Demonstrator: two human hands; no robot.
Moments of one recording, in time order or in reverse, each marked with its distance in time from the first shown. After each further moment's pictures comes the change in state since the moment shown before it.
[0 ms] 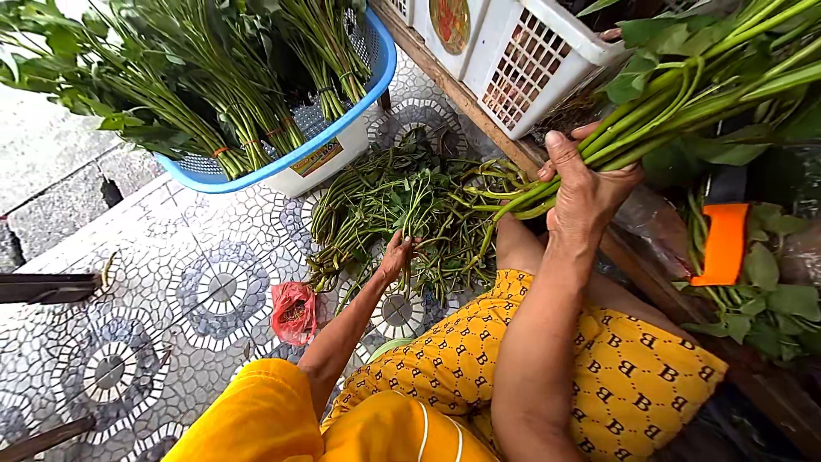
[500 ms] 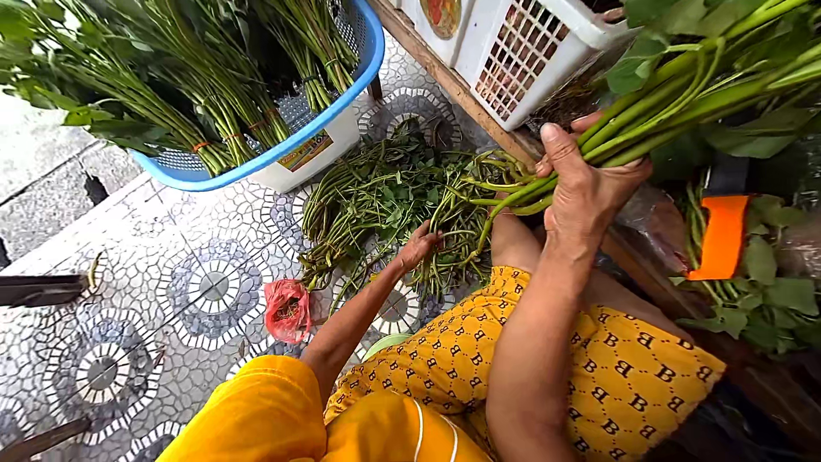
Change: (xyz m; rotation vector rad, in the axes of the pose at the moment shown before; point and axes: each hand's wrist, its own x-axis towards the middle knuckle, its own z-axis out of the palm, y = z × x) left_hand 0.008 0.020 0.052 0.168 -0.256 0.018; right_hand -0.015 -0.018 0.001 -0.049 -0.057 0.011
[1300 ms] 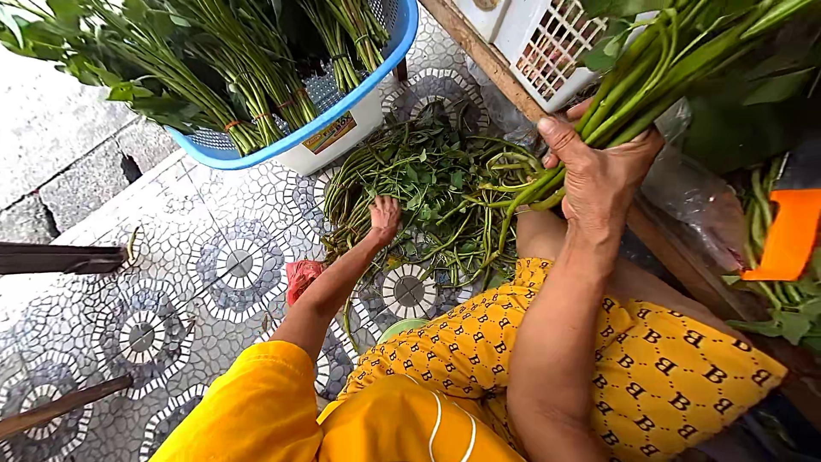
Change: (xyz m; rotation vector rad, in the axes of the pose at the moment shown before) left_hand 0.006 -0.004 -0.102 1.373 0.250 -0.296; right_hand 0.006 0.021 0.012 -0.071 -0.145 0.067
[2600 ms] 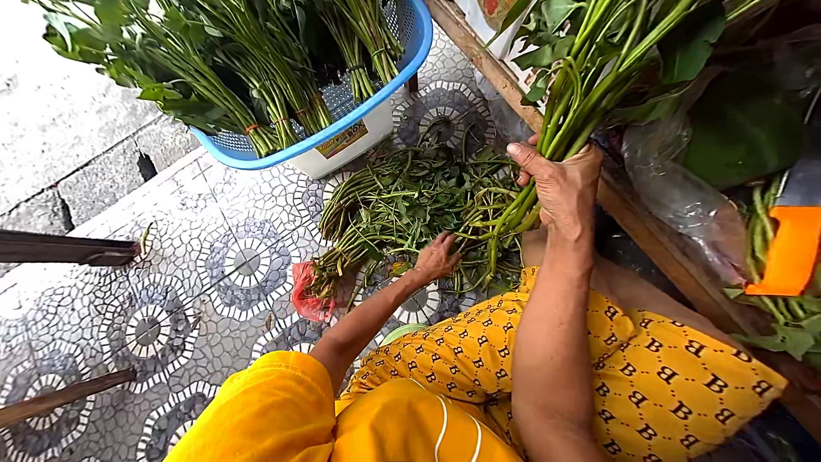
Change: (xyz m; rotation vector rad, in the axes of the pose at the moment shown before) left_hand -0.067 0.073 0.037 -0.476 -0.100 0.325; right_hand -0.005 0.015 0.018 -0.041 -0.112 0.264
